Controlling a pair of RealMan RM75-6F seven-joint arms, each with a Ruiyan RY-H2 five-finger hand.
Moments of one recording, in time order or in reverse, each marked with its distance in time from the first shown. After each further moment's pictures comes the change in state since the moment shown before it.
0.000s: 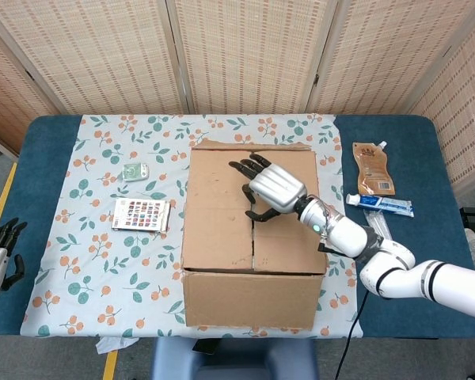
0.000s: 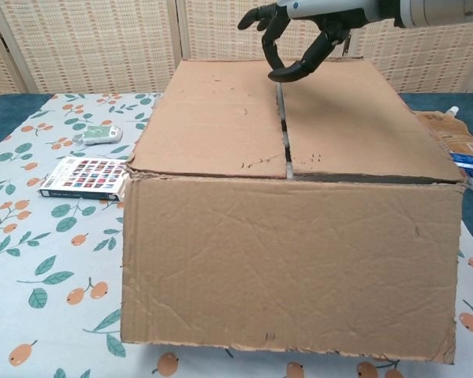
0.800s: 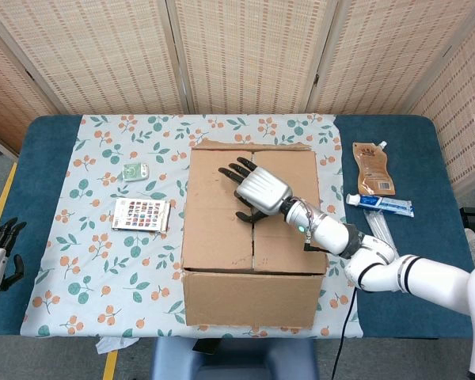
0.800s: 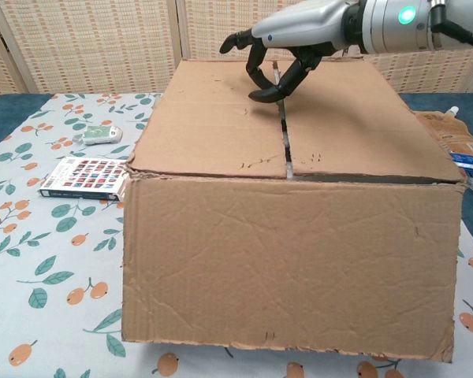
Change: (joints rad) left arm 0.006 0.005 0.003 -0.002 0.015 0.018 -0.027; right arm 0.035 -0.125 -0.010 0.125 -0.051 -0.010 -0.091
